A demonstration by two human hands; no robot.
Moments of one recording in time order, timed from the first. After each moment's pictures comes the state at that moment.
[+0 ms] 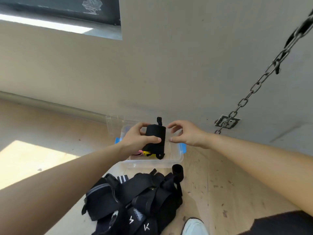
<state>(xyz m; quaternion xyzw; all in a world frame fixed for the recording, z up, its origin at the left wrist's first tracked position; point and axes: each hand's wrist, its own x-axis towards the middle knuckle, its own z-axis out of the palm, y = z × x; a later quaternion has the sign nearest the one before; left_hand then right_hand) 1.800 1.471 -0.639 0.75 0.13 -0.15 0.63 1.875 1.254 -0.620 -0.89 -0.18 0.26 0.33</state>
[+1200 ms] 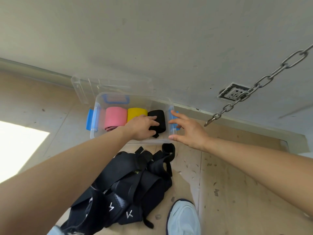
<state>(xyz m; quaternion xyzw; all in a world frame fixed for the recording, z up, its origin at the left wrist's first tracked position) 1.889 1.423 -0.821 0.94 -0.16 -0.23 0.19 1.888 1.191 -0.765 -0.93 -0.22 0.21 0.21</state>
